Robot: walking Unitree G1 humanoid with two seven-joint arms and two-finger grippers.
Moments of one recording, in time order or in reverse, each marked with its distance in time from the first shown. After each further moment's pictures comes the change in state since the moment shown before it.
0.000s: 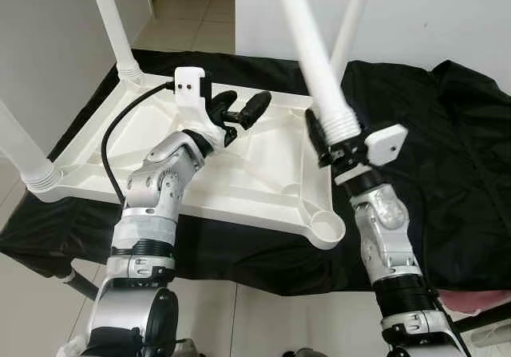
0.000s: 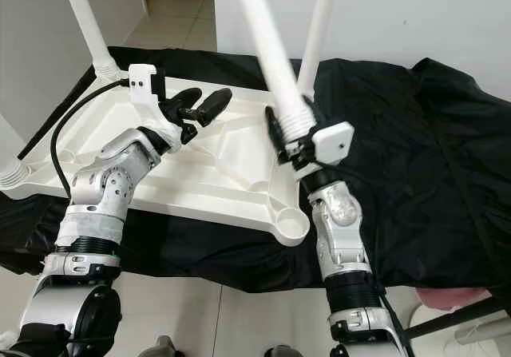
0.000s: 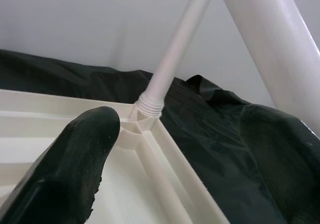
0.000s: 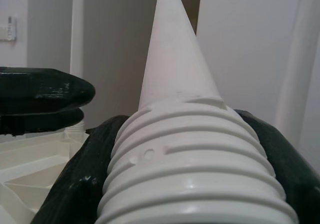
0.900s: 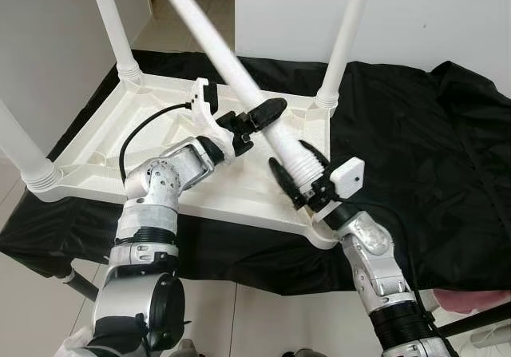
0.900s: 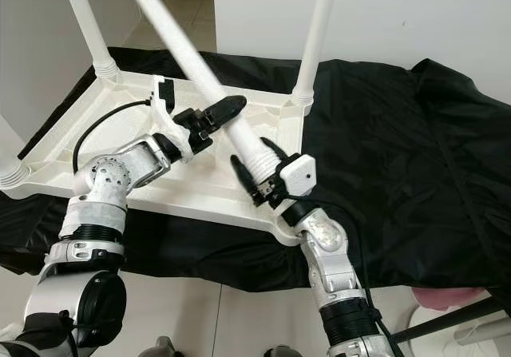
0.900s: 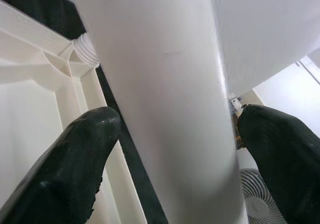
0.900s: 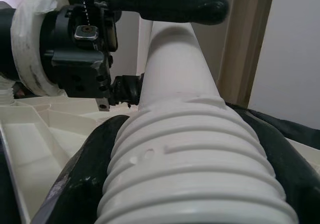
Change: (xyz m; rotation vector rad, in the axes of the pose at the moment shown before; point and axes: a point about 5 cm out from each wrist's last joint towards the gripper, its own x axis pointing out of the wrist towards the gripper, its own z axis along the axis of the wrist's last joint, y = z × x) left arm 0.007 -0.004 -0.020 -0.482 0.126 -0.108; right arm -0.030 0.037 -0.019 0.090 0.150 0.232
